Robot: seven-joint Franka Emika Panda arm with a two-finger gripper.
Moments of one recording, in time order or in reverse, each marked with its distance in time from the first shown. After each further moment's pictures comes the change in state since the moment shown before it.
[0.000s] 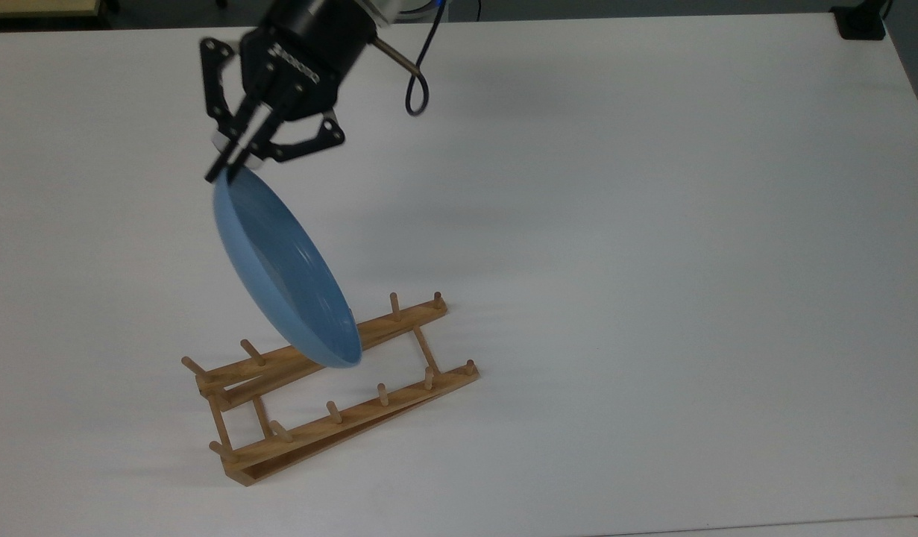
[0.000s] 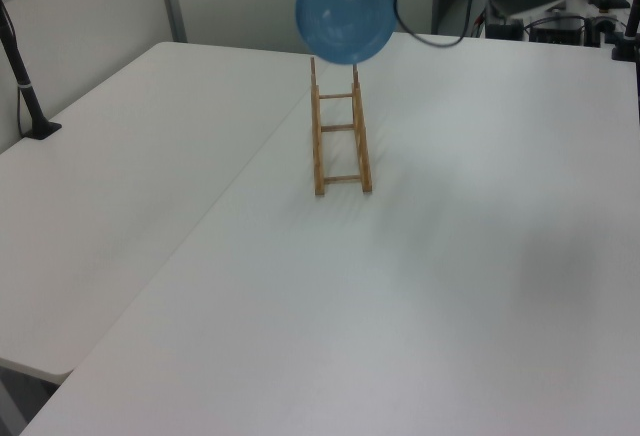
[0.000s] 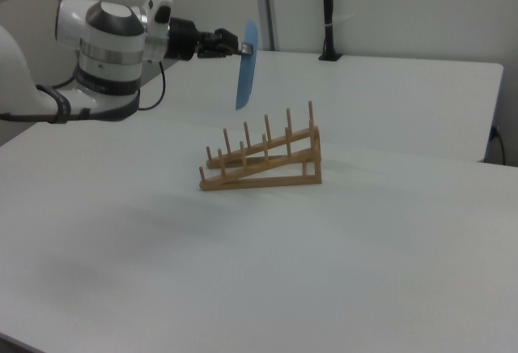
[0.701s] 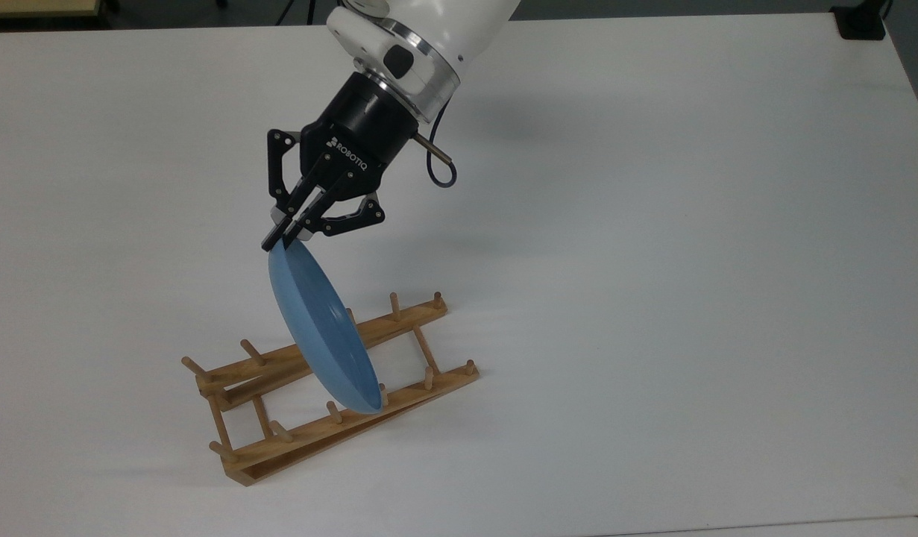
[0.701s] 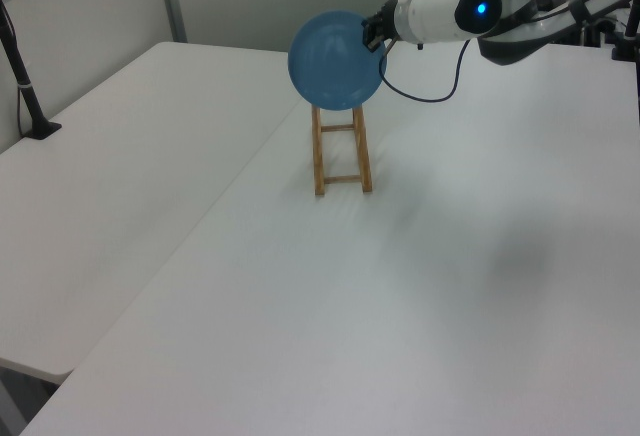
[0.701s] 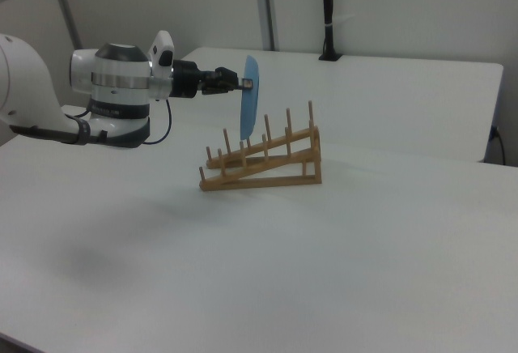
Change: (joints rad) arm 0.050 0.115 0.014 -0.024 -0.232 -0.091 0.217
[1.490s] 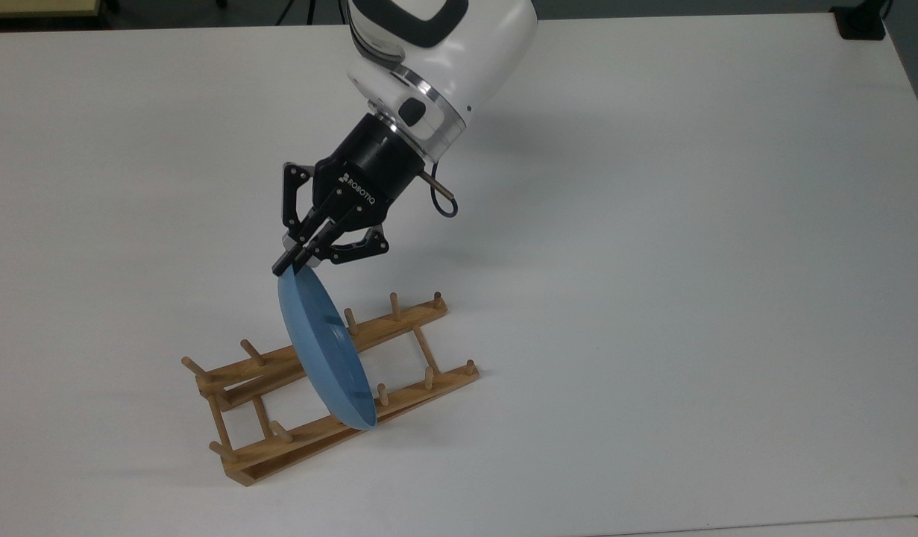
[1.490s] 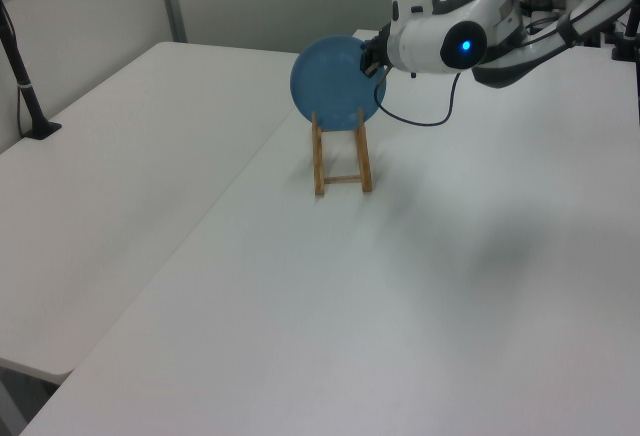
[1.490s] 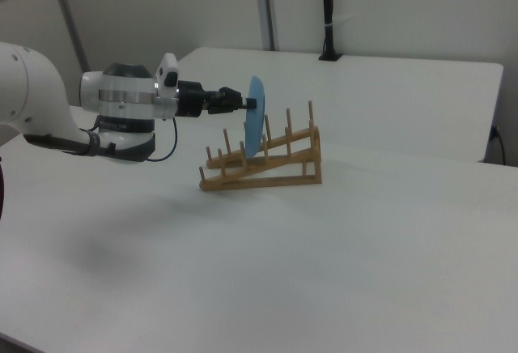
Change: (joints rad) arm 0.022 0.076 0.001 0.000 -0.064 -0.073 0.061
